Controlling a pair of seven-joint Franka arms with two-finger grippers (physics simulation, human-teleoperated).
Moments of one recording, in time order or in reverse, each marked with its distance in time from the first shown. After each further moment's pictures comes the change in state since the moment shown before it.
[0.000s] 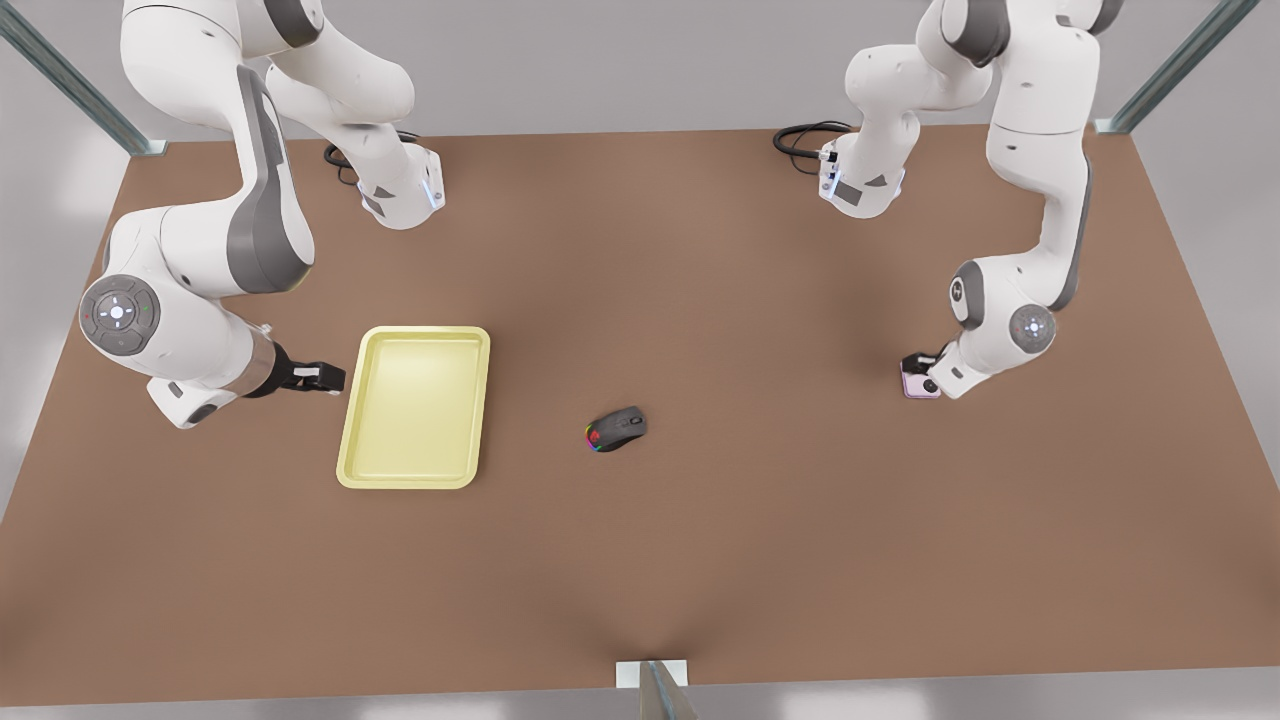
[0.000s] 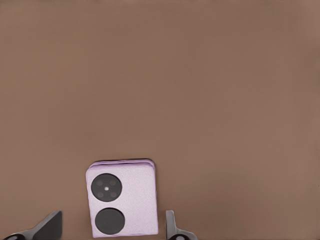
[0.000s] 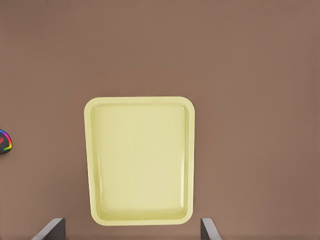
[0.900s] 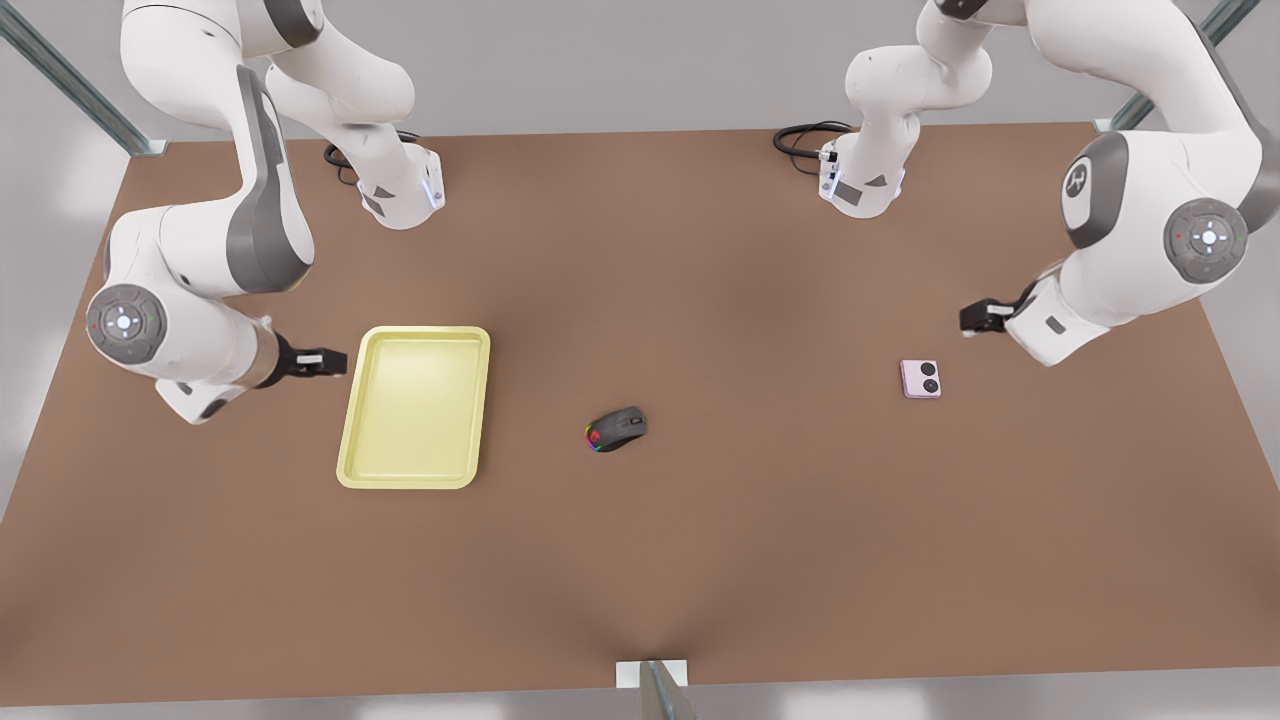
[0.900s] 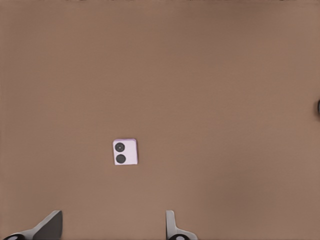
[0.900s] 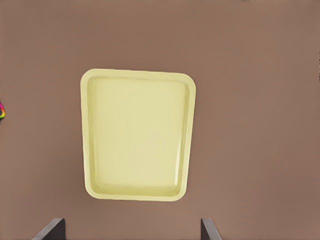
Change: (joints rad) left arm 0.060 -0.108 -0.221 0.909 0.066 -1.049 -0.202; right arm 0.000 0.000 0.000 0.001 0.001 -0.080 -0.058
